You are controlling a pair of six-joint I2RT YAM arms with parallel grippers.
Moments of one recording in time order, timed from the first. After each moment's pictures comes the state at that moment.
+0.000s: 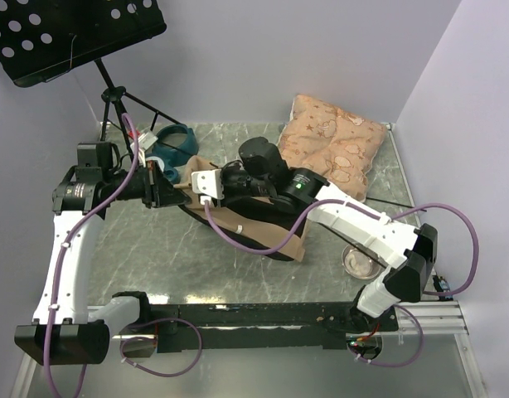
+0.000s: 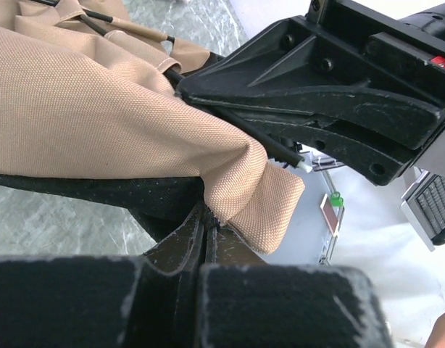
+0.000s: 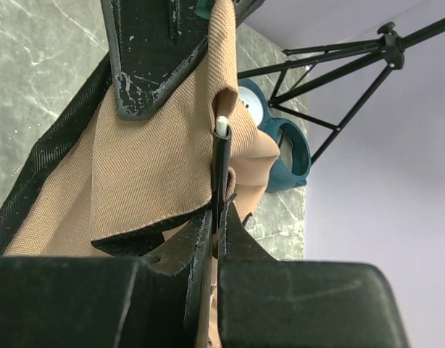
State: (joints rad) left arm 0.01 1.08 1.28 -0.95 1.10 -0.17; right arm 0.95 1.54 1.57 -0.42 -0.31 -0.91
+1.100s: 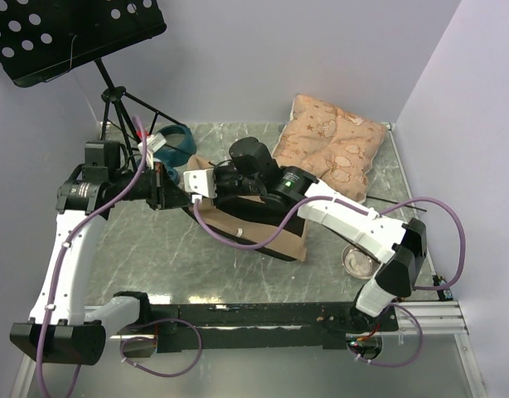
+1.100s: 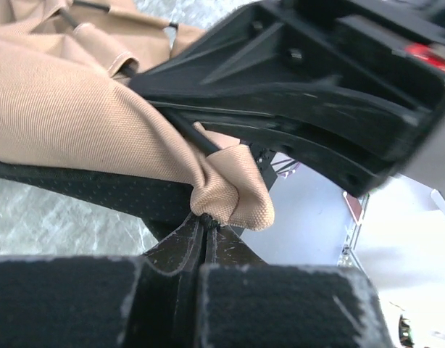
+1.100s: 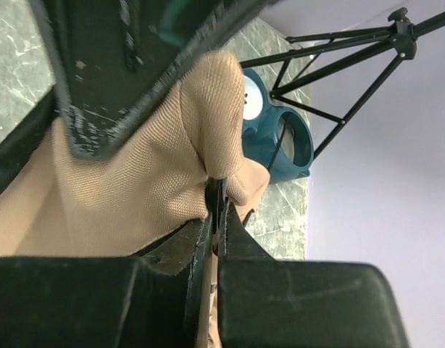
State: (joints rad) left arm -0.06 1.08 1.30 -0.96 1.03 -0.12; right arm 0.97 1.61 1.62 -0.43 -0.27 -0.91
